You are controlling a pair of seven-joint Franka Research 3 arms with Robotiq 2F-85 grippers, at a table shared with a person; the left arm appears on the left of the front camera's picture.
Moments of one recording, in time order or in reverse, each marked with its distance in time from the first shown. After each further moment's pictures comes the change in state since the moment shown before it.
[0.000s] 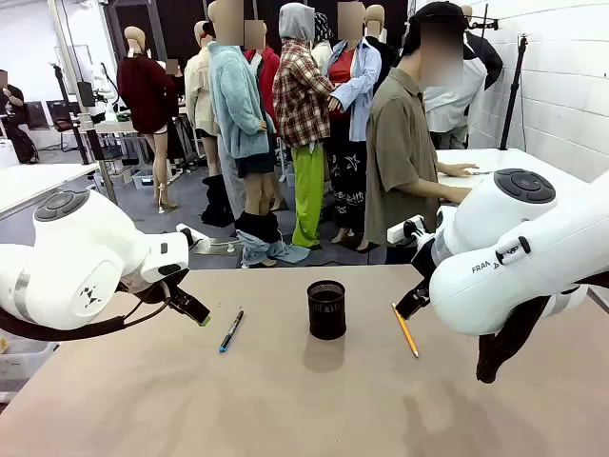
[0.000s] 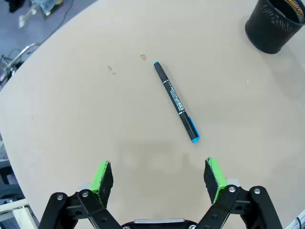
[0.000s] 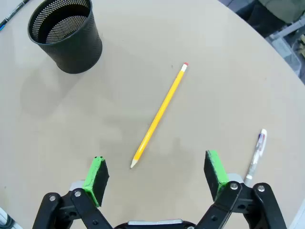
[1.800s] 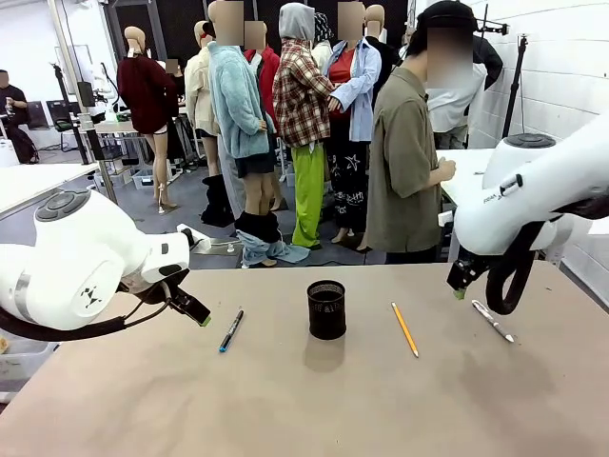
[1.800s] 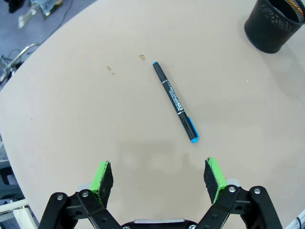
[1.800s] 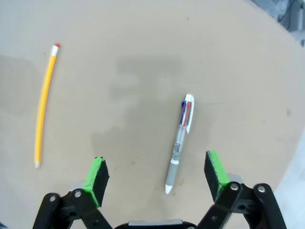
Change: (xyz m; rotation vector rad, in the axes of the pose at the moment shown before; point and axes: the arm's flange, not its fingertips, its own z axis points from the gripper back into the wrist) left arm 0.000 -0.001 0.000 0.000 0.001 -0.003; right arm 0.009 -0.154 -0.049 -0.032 0.338 -0.218
